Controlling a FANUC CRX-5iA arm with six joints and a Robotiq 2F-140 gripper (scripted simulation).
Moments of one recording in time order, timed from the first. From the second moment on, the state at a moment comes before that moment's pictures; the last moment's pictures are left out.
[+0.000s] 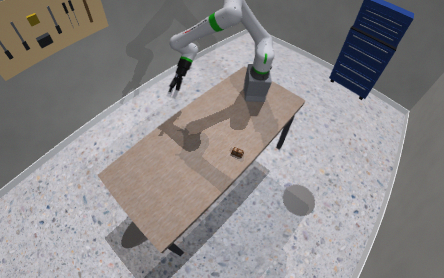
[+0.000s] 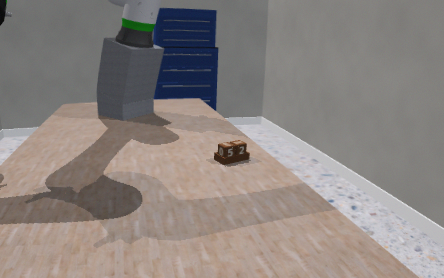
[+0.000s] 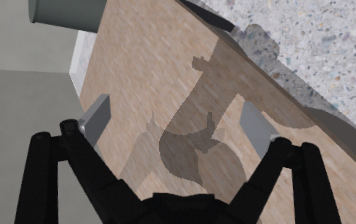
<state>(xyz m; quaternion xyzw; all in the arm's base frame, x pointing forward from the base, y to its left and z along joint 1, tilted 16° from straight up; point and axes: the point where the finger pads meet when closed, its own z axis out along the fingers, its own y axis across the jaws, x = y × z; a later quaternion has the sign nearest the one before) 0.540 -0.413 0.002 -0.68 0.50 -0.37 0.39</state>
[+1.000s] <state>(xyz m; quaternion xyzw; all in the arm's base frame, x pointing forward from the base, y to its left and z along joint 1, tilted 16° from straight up) 0.564 -0.242 -0.031 -0.86 0.26 -0.28 0.33</state>
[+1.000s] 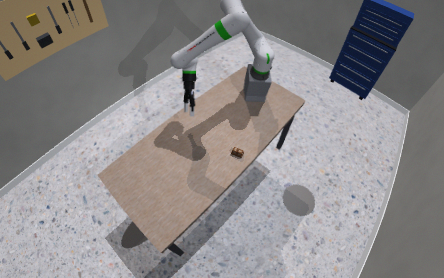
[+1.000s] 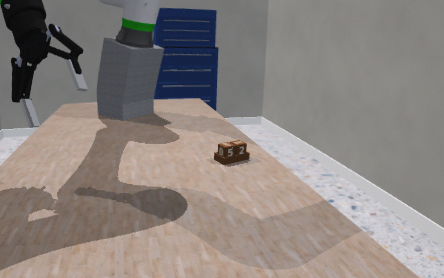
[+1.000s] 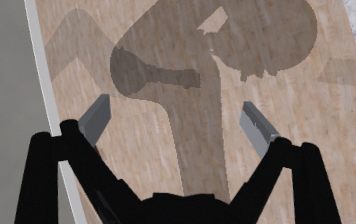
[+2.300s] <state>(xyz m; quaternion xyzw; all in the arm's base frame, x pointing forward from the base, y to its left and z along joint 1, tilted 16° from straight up) 0.552 -0.035 -0.036 -0.93 -0.30 -0.17 0.15</state>
